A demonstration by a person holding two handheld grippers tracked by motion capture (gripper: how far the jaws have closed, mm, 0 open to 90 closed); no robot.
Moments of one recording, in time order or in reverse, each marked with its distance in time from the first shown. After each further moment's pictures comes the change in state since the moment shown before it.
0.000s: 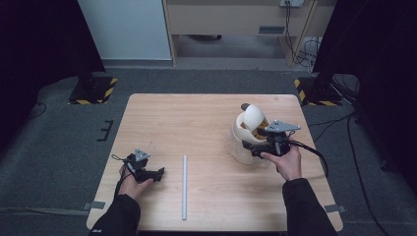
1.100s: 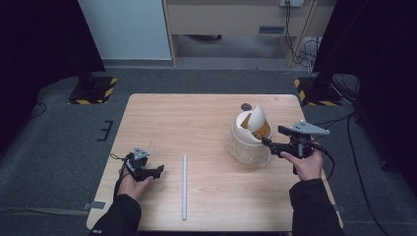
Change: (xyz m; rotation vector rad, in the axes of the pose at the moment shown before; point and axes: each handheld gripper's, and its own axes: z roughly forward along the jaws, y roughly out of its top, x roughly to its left) left arm -0.007 0.010 -0.015 -0.012 -0.024 -0.037; right arm -0.022 -0.004 -0.053 -0.103 -0.101 0.069
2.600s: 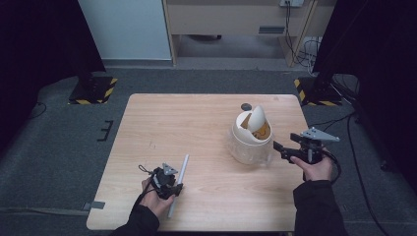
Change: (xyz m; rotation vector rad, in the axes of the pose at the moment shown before) left arm -0.098 -0.004 -0.011 0.184 -0.083 0.090; right arm -0.026 -0.029 -0.015 0.053 -0.099 0.061
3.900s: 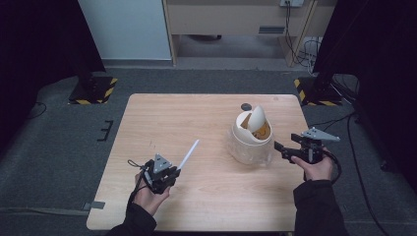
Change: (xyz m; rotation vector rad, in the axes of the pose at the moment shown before) left arm 0.001 0.021 -0.049 -0.268 0.000 0.059; right arm -0.004 -0.002 0.001 0.012 -0.007 0.007
